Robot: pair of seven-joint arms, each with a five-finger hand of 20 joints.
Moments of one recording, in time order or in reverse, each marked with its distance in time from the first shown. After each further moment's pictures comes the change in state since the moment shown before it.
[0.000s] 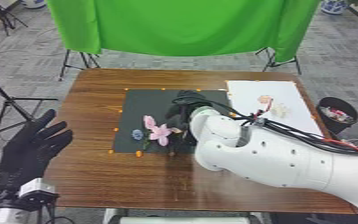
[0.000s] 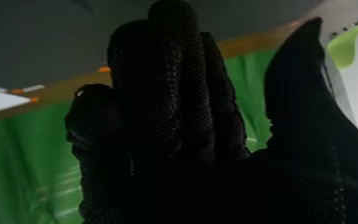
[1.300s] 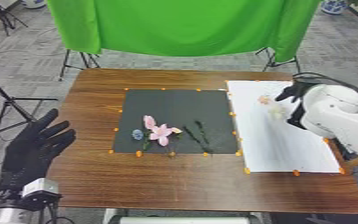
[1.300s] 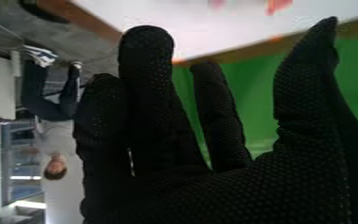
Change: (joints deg) left arm 0.8 4.8 1.8 -0.1 -2.7 2.4 4.1; right arm -3.5 29.5 14.4 6.8 9.4 -9.1 -1.6
